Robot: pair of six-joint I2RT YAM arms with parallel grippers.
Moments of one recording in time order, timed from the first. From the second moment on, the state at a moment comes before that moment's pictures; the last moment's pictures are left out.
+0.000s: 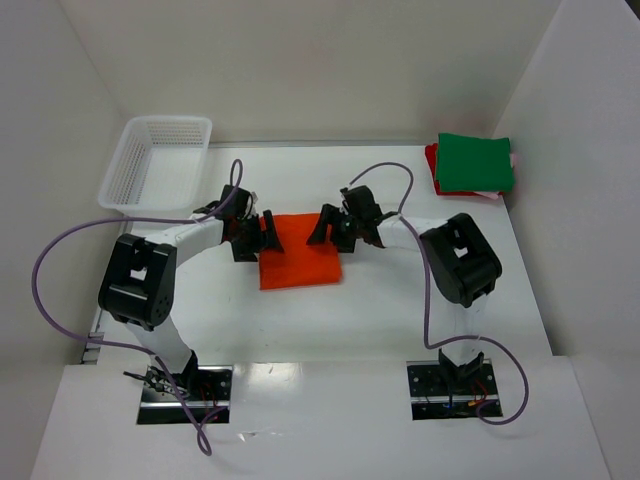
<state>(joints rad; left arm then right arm) -0.26 1.72 1.04 -0.39 0.26 -0.55 0.50 1.93 1.10 0.03 -0.37 0.73</state>
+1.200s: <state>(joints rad) -0.13 1.47 1.18 -0.52 0.41 -0.42 0.18 2.03 1.71 -0.46 -0.02 0.45</state>
